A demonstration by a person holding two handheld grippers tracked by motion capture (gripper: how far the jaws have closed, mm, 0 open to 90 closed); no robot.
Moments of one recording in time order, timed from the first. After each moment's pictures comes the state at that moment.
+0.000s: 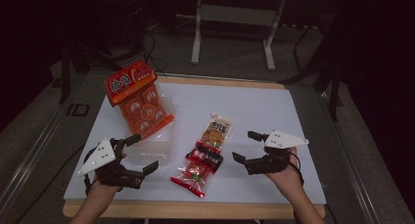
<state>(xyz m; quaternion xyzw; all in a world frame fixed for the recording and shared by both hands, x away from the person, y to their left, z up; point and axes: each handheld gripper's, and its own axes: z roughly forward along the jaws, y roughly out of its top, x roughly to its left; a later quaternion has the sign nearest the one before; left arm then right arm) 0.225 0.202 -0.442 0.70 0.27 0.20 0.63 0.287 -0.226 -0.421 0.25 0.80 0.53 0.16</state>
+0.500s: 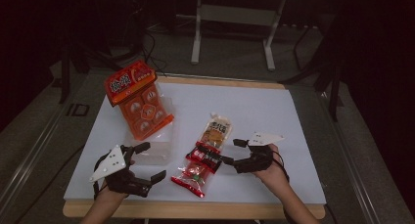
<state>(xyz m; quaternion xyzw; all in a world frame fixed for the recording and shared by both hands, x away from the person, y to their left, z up) 0.219 0.187 -0.461 0.71 0.26 0.18 0.63 0.318 -0.207 -0.475 0.26 0.83 0.49 0.08</state>
